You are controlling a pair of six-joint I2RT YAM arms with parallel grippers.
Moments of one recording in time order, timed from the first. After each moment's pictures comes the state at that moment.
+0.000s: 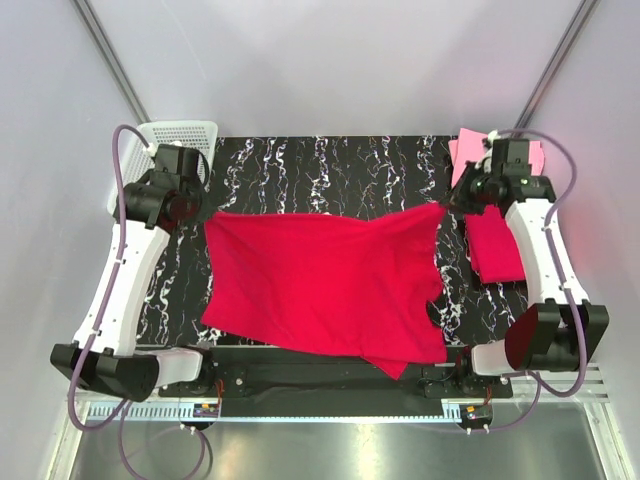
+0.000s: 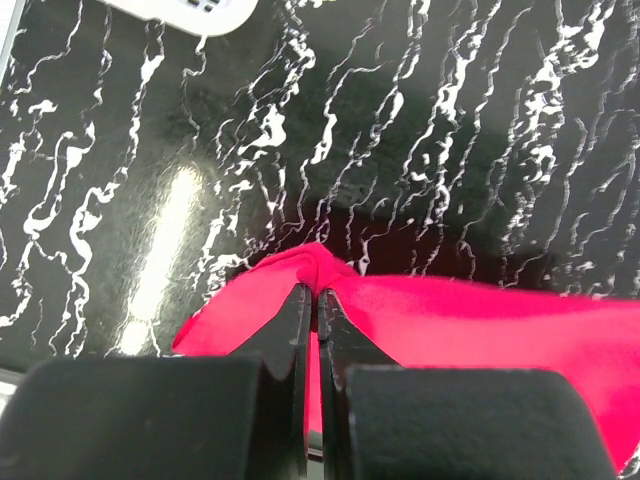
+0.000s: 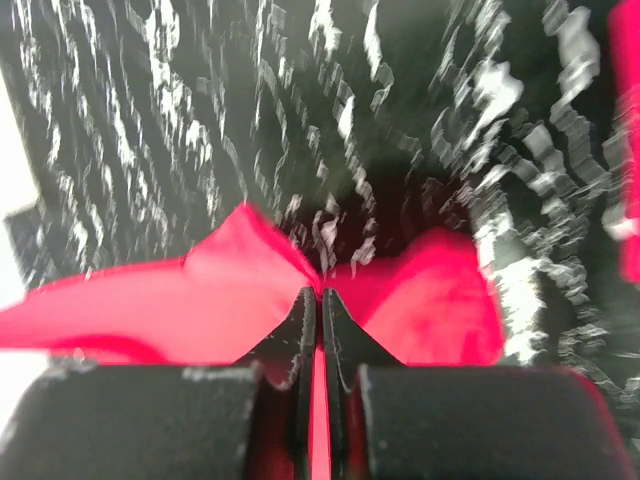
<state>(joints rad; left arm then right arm) -0.20 1.27 1.54 -1.16 -0.24 -0.56 -0.04 1.41 1.42 -0.83 -0.28 0.41</state>
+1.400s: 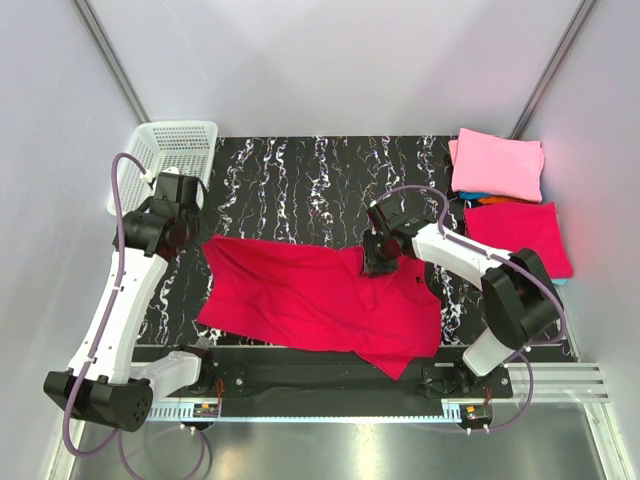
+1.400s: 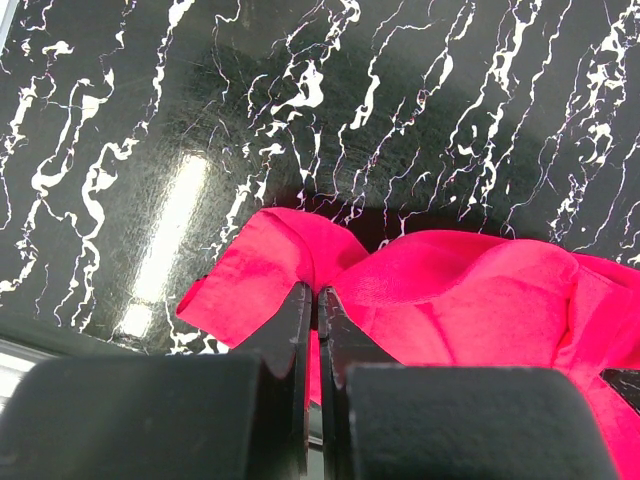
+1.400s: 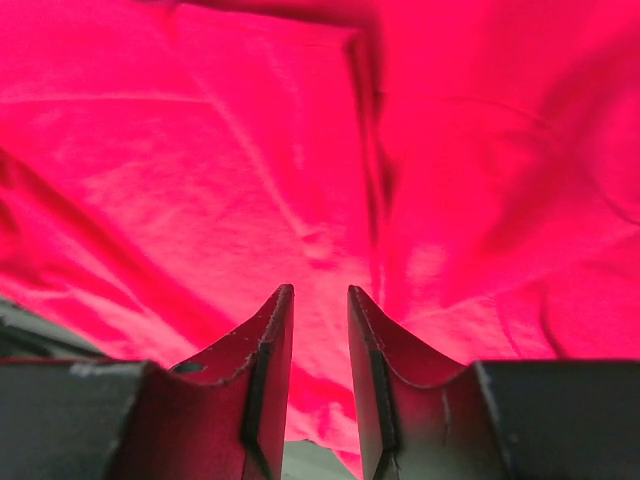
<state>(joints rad) -0.20 1.11 1.30 -1.10 -0.27 -0.59 0.58 1.61 1.05 -0.57 -0.15 0.59</state>
